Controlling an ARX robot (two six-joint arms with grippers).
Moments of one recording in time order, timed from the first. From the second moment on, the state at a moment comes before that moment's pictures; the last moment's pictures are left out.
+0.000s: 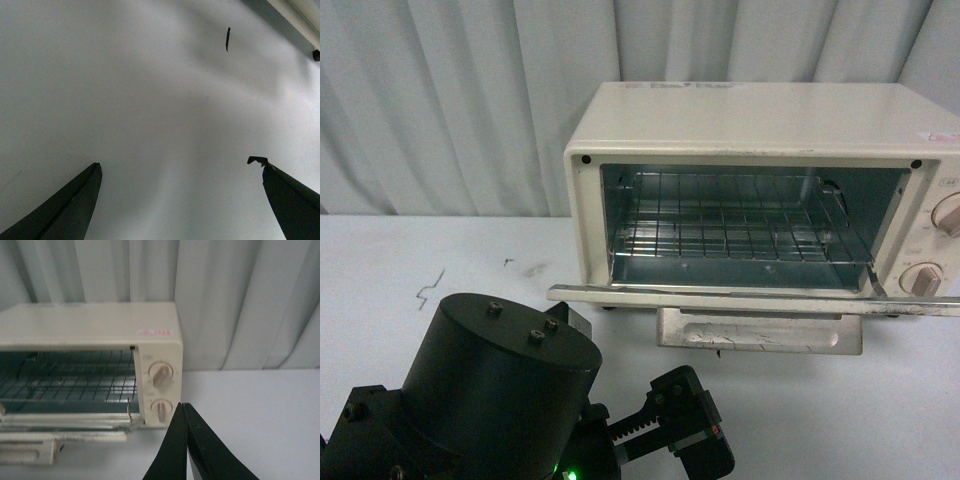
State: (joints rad) left arm -0.62 1.99 0.57 0.70 -0.01 -0.89; right arm 0.00 0.68 0.02 0.67 0.00 -0.01
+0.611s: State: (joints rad) left arm -0.62 1.99 0.57 0.70 -0.01 -0.89; right arm 0.00 0.40 0.01 0.40 0.00 -0.01
